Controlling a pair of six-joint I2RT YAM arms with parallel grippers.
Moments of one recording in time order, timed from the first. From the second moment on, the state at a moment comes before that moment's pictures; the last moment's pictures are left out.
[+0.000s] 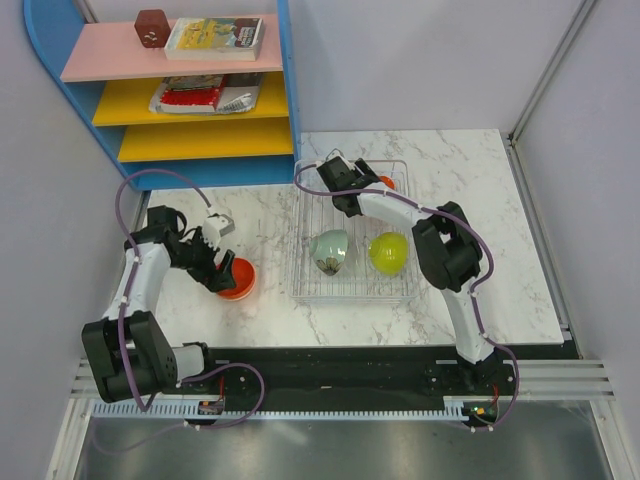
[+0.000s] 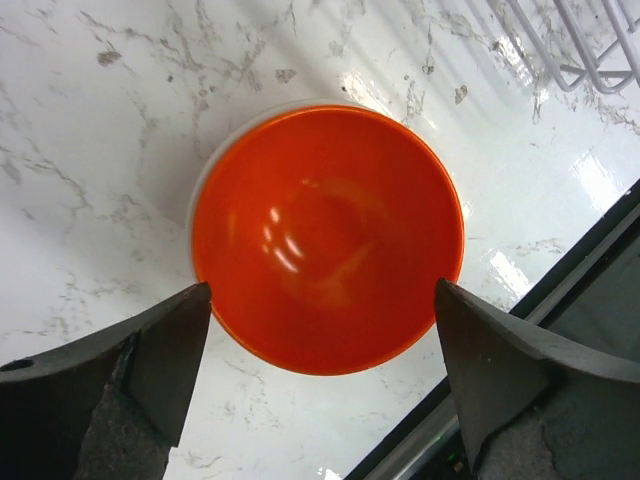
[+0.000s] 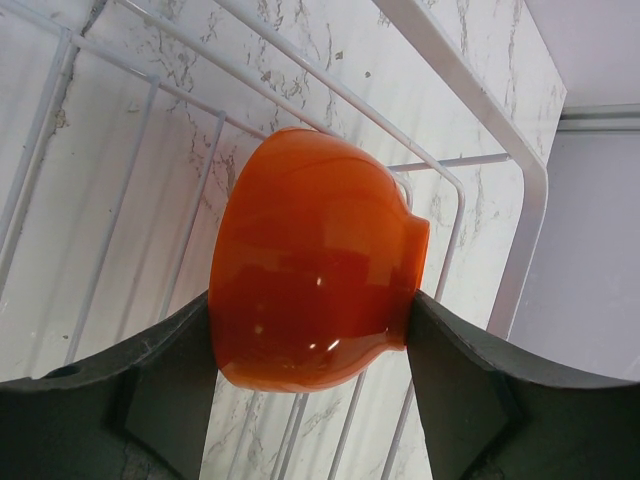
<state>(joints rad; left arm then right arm) 0.21 1.26 0.85 -0.92 0.62 0.83 0.63 2.20 1.75 -0.48 0.77 -0.24</state>
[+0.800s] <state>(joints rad) 0.26 1.32 0.85 -0.83 0.50 0.82 0.64 2.24 1.79 -0.50 0.80 -0.24</state>
